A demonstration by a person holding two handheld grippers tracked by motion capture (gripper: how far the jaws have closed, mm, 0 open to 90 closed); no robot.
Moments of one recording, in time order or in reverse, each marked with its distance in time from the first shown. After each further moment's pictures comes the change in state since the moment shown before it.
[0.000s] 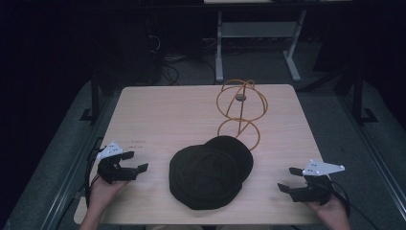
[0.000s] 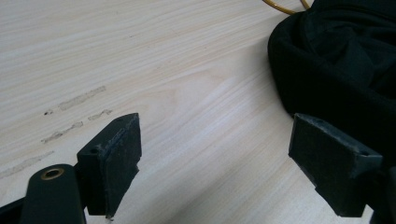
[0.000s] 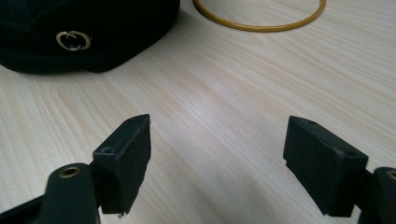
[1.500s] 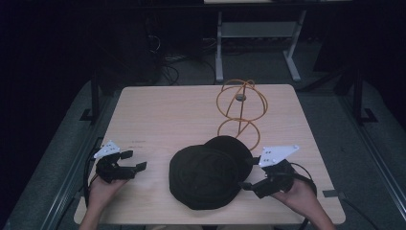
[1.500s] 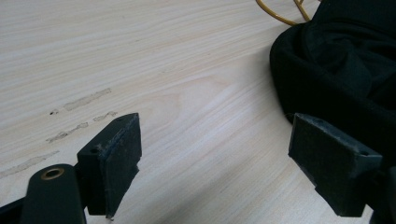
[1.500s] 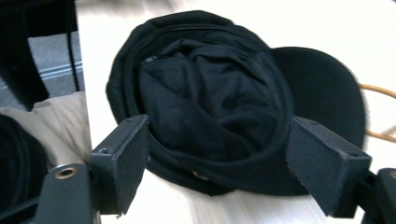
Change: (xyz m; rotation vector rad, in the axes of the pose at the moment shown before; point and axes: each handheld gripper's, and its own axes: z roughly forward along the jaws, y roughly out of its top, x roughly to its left) left arm 0.004 -0.001 -0.004 -0.025 -0.008 -0.036; right arm 0.083 0.118 0.027 0.015 0.267 -0.285
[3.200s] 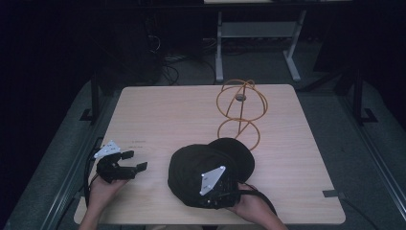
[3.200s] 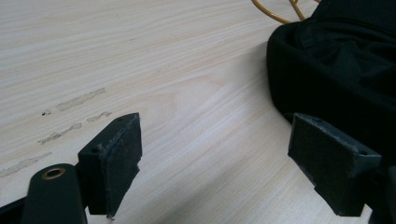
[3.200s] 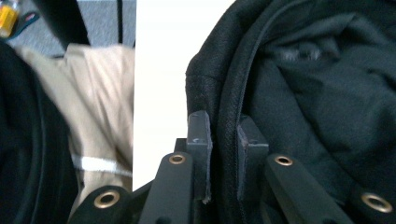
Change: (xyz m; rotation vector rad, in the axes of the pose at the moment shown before) left arm 0.001 0.000 0.001 0.001 -0.028 -0.004; right arm 0.061 0.032 0.115 0.224 0.175 -0.228
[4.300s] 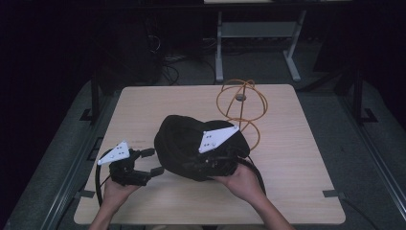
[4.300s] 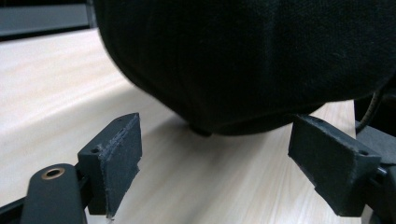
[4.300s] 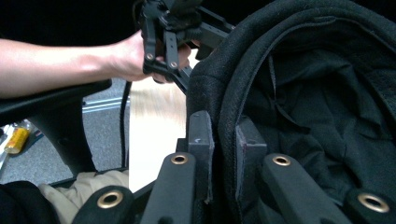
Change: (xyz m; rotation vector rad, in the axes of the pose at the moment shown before) left arm -0.057 0.030 0.002 -0.230 -0.265 0.143; right arm -0.033 0.066 -0.073 -0.348 -0.034 0.140
